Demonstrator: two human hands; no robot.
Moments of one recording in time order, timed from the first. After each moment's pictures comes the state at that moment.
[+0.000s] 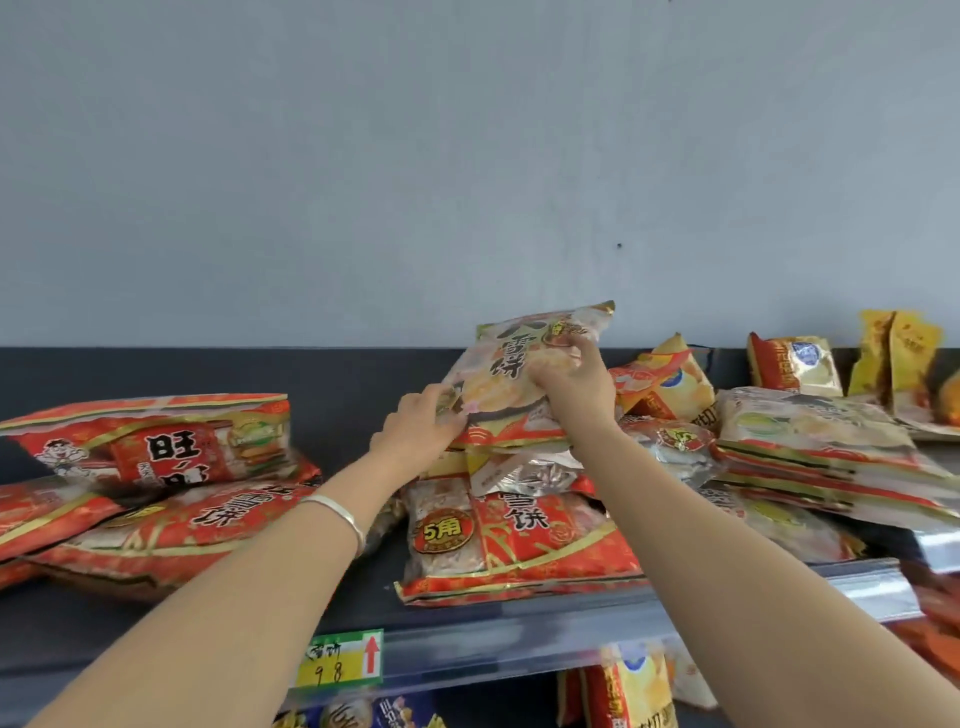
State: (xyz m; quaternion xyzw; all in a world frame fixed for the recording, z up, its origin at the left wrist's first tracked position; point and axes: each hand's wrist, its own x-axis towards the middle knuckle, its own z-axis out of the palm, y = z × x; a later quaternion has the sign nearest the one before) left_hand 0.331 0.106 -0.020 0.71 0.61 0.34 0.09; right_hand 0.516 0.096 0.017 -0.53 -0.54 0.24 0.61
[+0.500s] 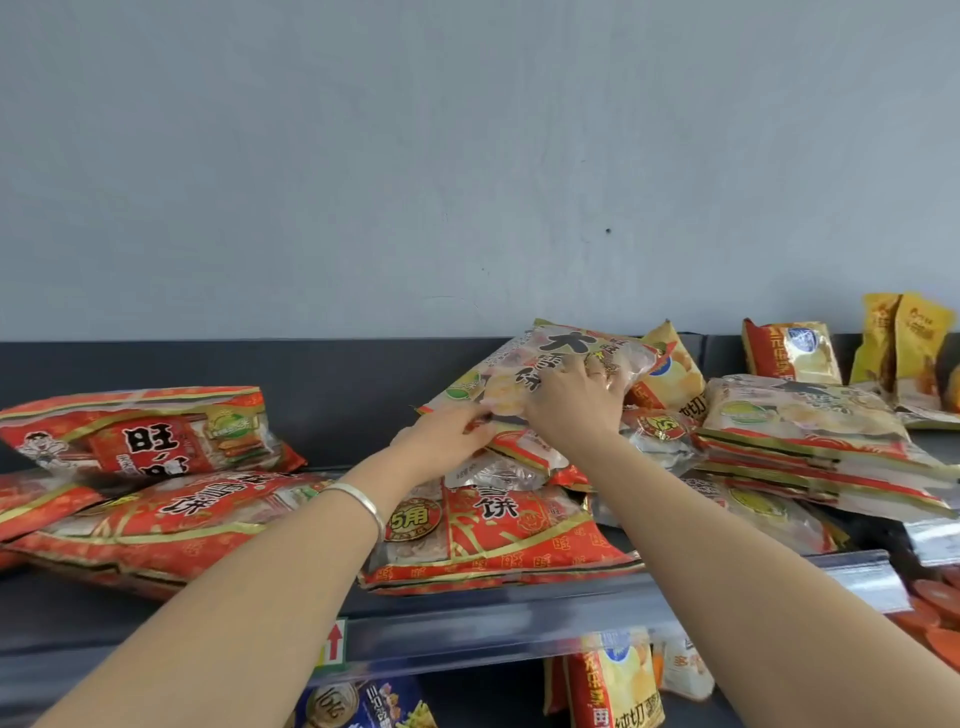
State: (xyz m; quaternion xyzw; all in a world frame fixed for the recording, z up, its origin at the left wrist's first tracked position) left_hand 0.382 0.108 -0.026 0.80 0.56 0.23 0.07; right_hand 0.545 0.097 0.001 -0.67 -0.69 -0.13 0.24
